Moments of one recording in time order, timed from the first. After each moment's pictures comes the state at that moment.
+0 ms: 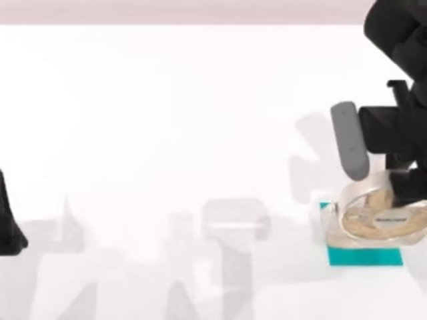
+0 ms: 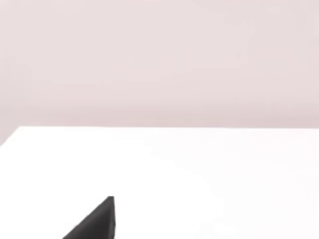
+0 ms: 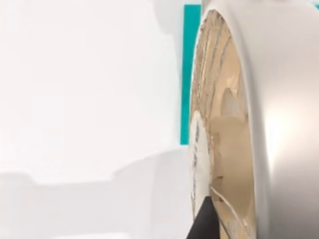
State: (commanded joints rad) left arm 0.00 0.00 0.00 0.00 0.00 0.00; right arm 0.45 1.65 1.42 -1.36 0.00 -1.11
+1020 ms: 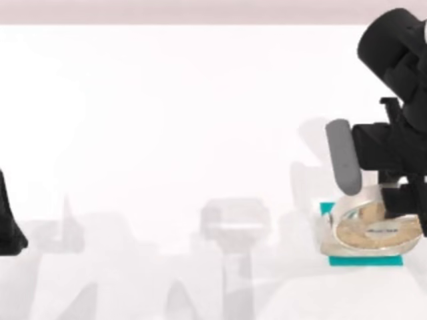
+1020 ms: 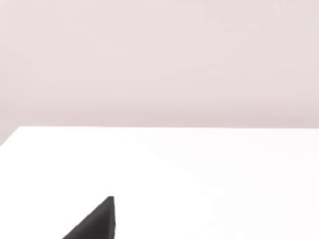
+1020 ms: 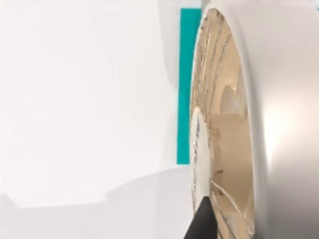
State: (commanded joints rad) left arm 0.00 0.00 0.00 0.00 0.00 0.00; right arm 0.45 1.66 1.32 -1.24 0.00 -1.11
